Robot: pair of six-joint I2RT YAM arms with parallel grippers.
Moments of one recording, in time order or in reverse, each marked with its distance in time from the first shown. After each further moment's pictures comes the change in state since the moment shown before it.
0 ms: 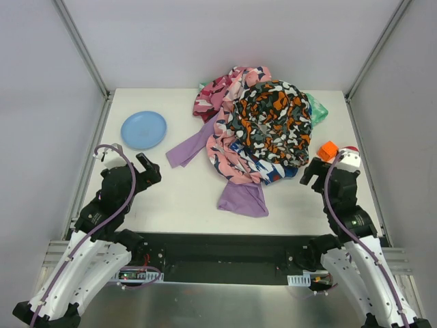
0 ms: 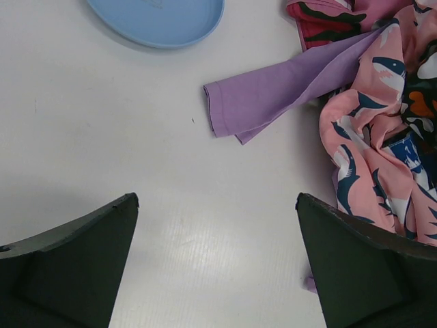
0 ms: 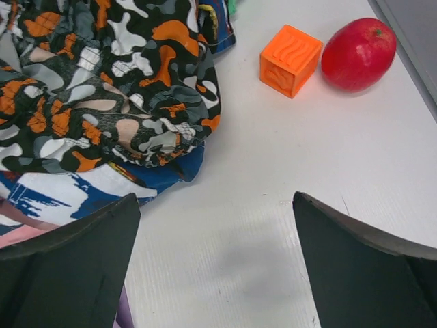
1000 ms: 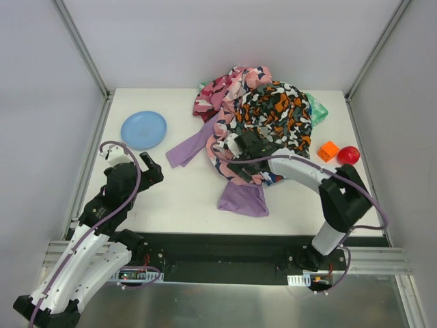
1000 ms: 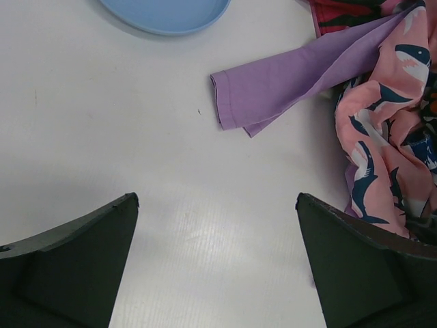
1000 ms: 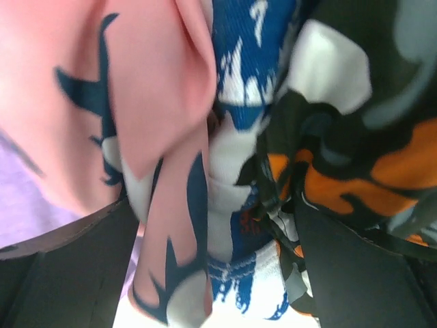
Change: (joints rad) left arm 0.000 0.059 -0.001 0.000 0.002 -0.005; right arm 0.416 1.148 0.544 0.039 -0.233 -0.680
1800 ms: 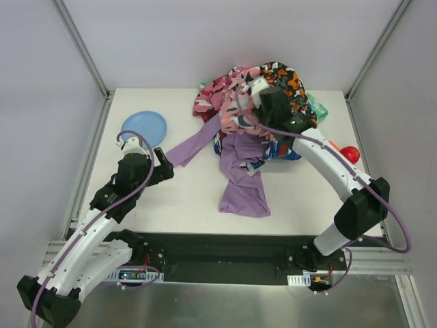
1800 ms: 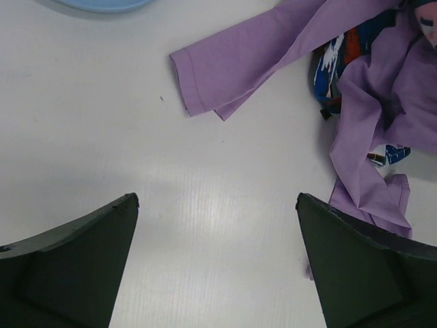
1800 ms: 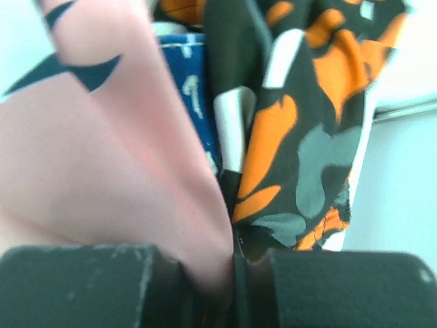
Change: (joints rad) left arm 0.000 0.134 0.004 0.092 0.125 0.030; right arm -0.097 -0.058 0.348 -0.064 0.238 0.046
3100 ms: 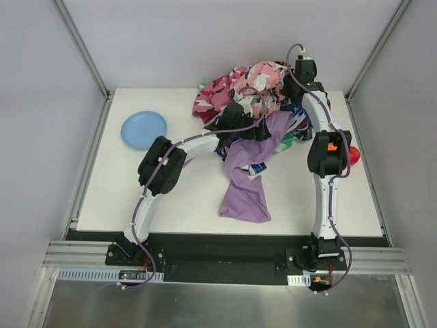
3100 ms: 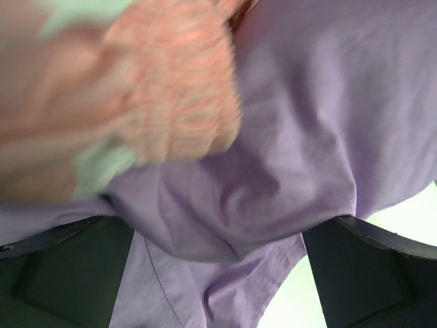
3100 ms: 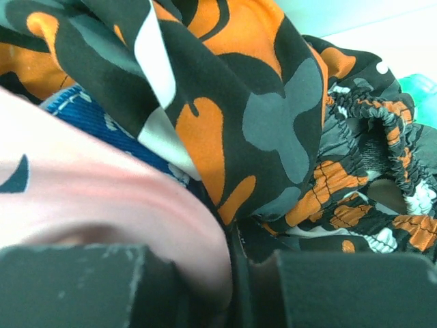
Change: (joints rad) left arm -0.215 1.561 0.977 0.712 0.591 0.106; right arm -0.501 0.860 0.847 0.060 -0.426 0.663
